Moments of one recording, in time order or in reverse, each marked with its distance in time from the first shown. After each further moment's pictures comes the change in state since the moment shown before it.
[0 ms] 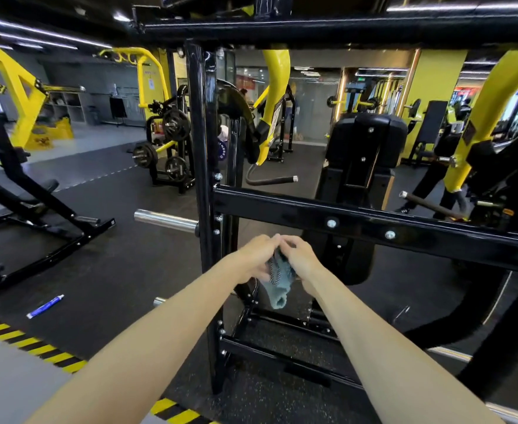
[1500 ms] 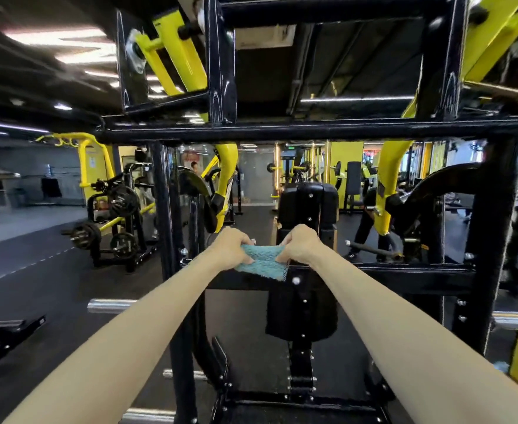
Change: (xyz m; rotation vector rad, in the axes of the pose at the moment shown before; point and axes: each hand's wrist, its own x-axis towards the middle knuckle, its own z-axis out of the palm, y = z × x) left_hand -0.008 0.119 -0.057 0.776 0.217 0.571; right_hand -0.018 -0.148 -0.069 -0.579 0.213 -0.124
